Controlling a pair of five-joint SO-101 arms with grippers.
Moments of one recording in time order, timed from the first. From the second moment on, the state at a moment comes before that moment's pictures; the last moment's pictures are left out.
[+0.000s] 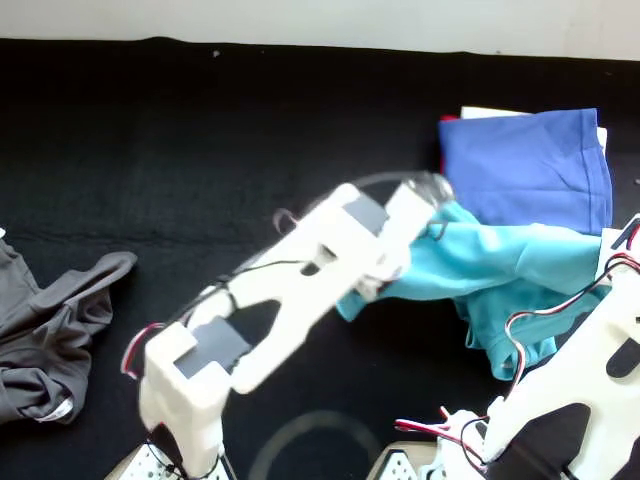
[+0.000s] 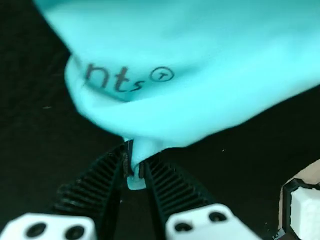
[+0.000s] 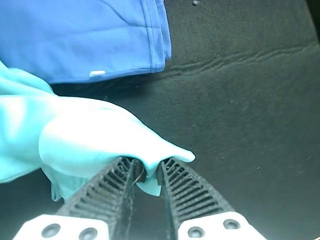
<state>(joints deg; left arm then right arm) 34.9 17.8 -8.2 76.8 -4.9 34.5 -25.8 -1.0 86.2 28.5</state>
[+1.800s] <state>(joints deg) -0.7 -39.8 -39.1 100.4 -15.6 -1.2 -28.0 -63.3 95.5 8.3</state>
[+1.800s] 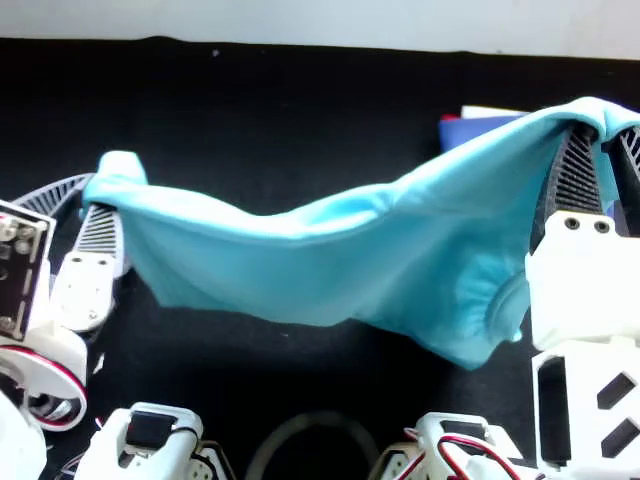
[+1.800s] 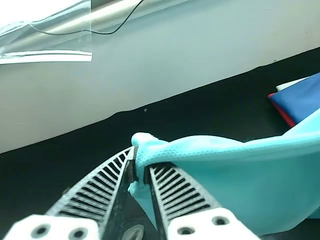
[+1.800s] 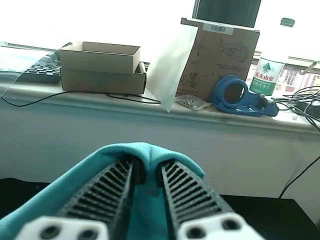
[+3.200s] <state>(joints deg) -6.3 -48.3 -32.4 100.5 -15.6 -1.3 -40.0 -64.0 96.2 12.0</state>
